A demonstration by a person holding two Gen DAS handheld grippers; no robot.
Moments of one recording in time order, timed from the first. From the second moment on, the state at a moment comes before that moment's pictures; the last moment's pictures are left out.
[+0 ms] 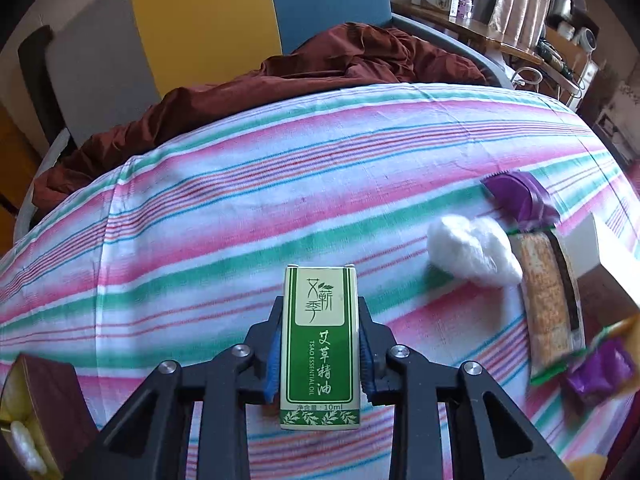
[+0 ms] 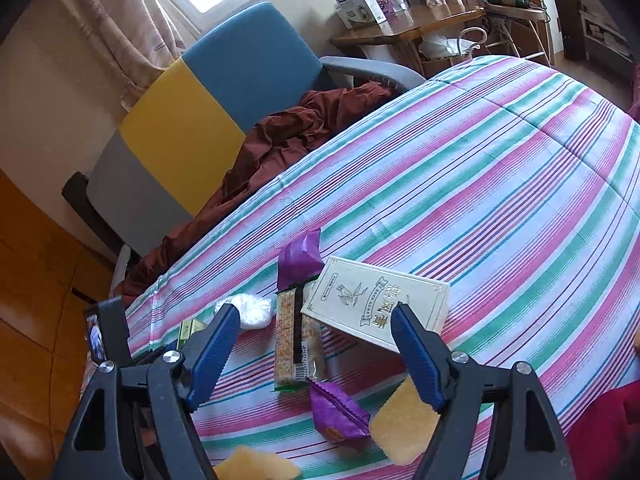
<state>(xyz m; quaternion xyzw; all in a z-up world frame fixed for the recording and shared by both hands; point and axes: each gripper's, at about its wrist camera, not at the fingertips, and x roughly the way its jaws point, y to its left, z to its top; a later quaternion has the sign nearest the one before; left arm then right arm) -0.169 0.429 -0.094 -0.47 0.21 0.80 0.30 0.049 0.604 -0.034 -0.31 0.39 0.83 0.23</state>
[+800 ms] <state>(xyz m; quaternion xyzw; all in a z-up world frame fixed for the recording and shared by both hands) -0.050 0.339 -0.100 -0.42 0.16 0.84 0.32 0.073 0.641 -0.065 -0.31 0.48 0.77 0.29</state>
